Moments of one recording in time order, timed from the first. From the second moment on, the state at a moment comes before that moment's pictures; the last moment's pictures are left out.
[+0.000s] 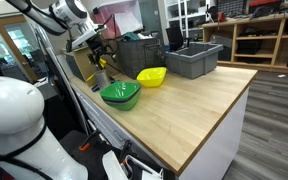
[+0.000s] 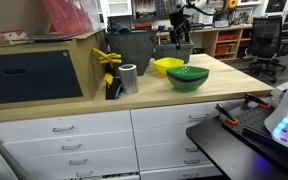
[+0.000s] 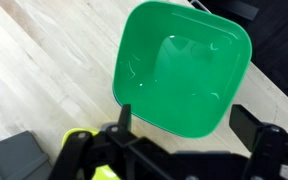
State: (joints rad) arm 0.17 -0.11 0.19 -2.27 -0.28 2.04 0.11
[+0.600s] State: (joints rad) arm 0.16 0.02 0.18 -2.03 -0.28 1.91 0.11
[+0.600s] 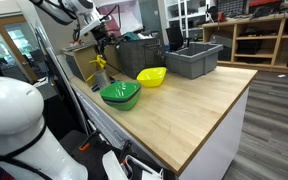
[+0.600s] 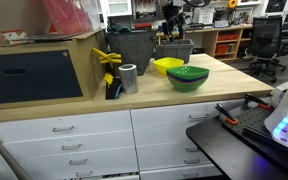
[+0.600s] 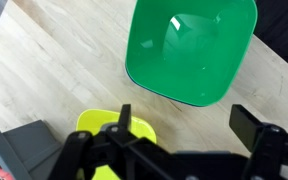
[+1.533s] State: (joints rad) arm 0.15 0.11 0.15 -1.85 -0.27 1.84 0.08
